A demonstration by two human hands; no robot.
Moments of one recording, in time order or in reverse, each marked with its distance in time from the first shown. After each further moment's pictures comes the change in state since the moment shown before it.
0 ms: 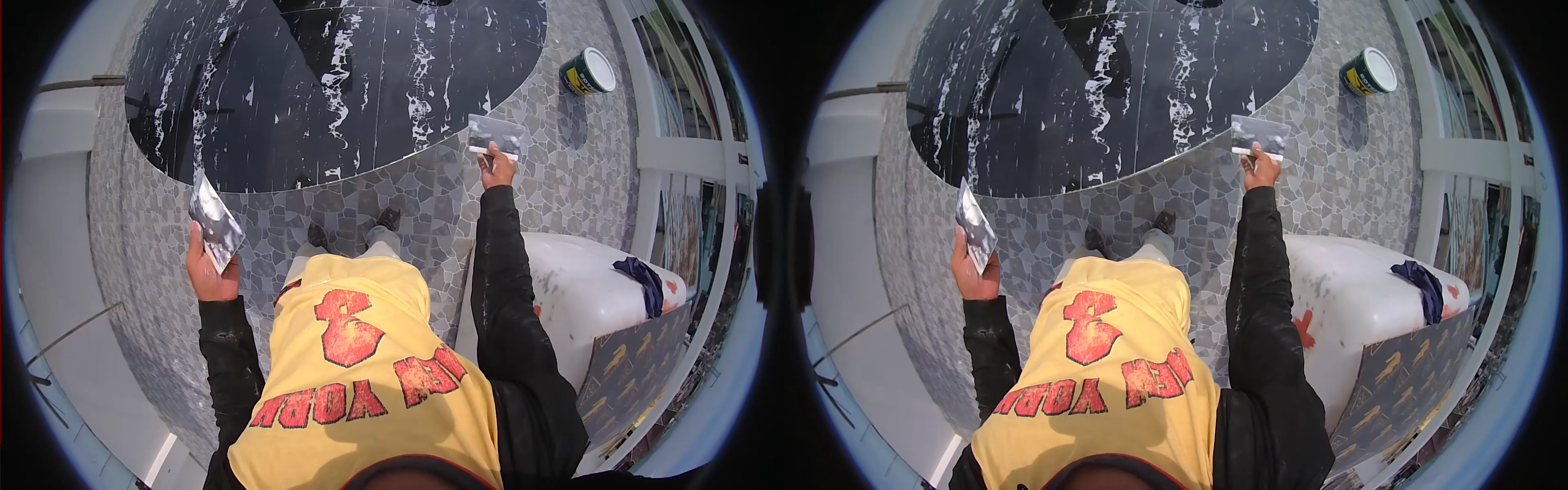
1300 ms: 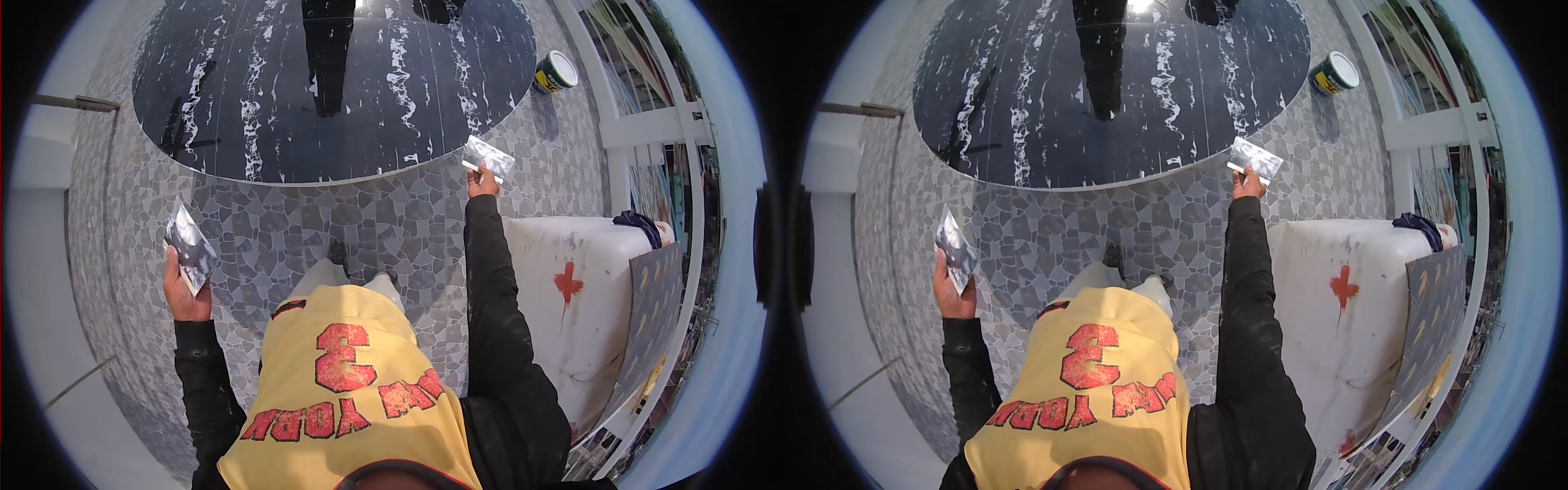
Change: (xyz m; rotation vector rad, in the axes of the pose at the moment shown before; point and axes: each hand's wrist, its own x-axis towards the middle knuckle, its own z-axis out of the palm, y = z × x) left_hand 0.082 0.188 -0.245 0.026 -0.074 -0.086; right_hand -0.162 0.145 0.068 0.244 0.322 -0.134
